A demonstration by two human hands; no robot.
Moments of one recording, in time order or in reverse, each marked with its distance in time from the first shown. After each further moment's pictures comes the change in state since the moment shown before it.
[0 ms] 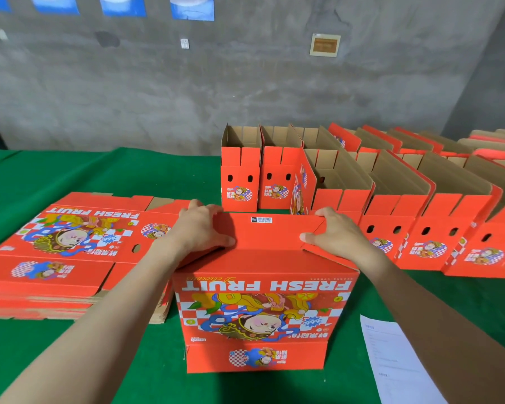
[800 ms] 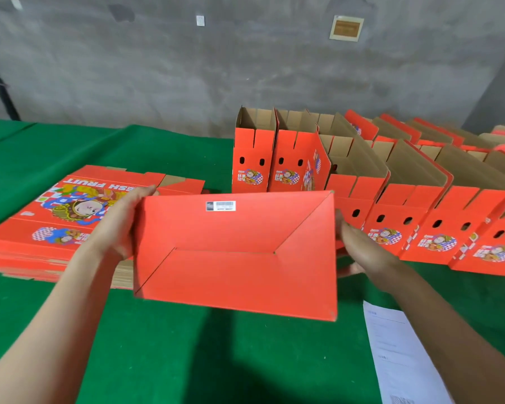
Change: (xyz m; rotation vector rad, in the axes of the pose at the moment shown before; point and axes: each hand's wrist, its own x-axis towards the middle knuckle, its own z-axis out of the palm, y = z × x) left_hand -0.063 -0.088 -0.026 -1.393 0.035 -0.323; right_hand -0.073 -0.004 -0.001 0.651 -0.303 0.091
